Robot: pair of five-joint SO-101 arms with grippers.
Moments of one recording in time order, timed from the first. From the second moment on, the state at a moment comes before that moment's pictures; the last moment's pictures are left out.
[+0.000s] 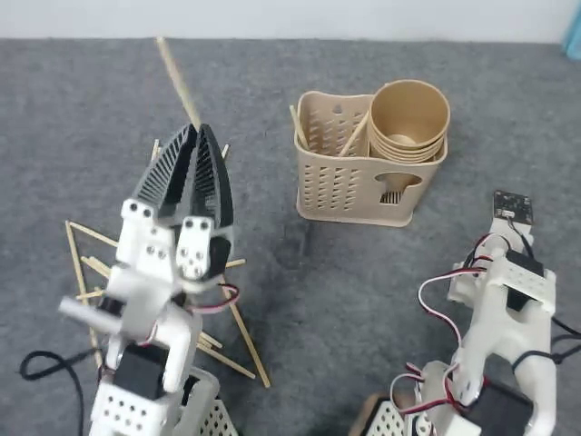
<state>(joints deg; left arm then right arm) 16.1 -89.5 74.7 -4.7 7.1 24.4 -21.3 58.0 51.6 12.1</state>
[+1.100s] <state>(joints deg) 28.2 -19.7 52.6 -53.9 3.9 24.4 -21.3 58.0 51.6 12.1</state>
